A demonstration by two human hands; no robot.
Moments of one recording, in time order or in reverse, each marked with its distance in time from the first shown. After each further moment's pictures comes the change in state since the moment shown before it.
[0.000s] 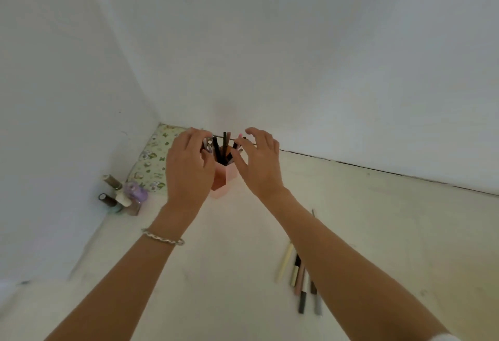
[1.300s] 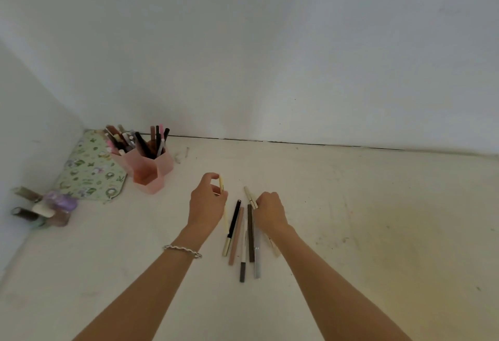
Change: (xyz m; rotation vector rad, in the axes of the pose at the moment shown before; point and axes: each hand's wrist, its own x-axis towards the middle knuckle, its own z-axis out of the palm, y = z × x) left_hand -0.115 0.093 0.096 -0.336 -0.627 -0.517; right_hand -0.150 0.099 -0.089 0.010 -0.595 0.895
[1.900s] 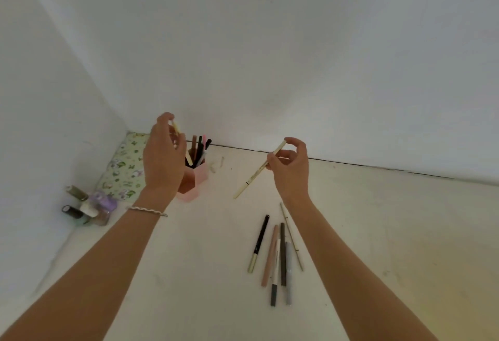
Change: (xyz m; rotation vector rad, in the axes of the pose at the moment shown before) left_hand 0.087 0.015 -0.151 0.222 0.569 0.380; right_hand 0.015 -0.113 -0.051 1.012 0.315 -0.249
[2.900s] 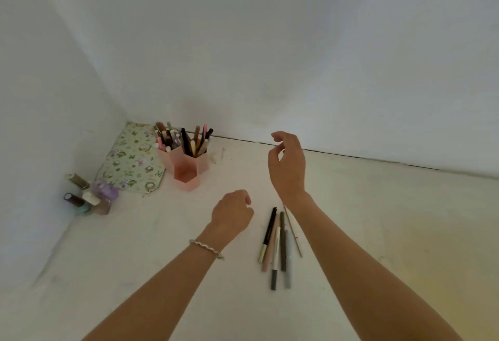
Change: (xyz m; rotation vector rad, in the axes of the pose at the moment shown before) left_hand -0.129 0.036 0.050 0.194 -0.885 -0.225; right_hand 0.001 0.024 0.008 -0.530 0.062 -0.517
